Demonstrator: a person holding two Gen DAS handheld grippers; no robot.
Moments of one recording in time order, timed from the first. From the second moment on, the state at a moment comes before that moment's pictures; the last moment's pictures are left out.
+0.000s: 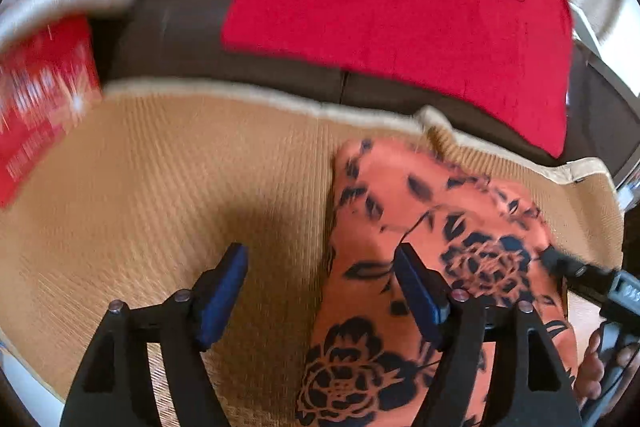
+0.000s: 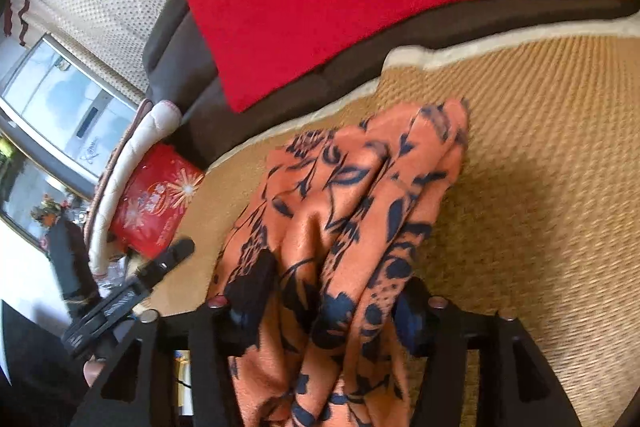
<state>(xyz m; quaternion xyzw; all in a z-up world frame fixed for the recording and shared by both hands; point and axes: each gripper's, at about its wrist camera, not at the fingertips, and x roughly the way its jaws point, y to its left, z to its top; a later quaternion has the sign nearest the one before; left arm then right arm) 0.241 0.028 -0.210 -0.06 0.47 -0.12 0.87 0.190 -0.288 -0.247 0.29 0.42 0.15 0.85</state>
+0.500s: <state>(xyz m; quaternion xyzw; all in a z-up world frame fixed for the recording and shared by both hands) 0.227 -0.046 -0.237 0.02 0.48 -0.16 0.86 0.202 -0.293 -0.282 0.36 0.46 0.17 0.80</state>
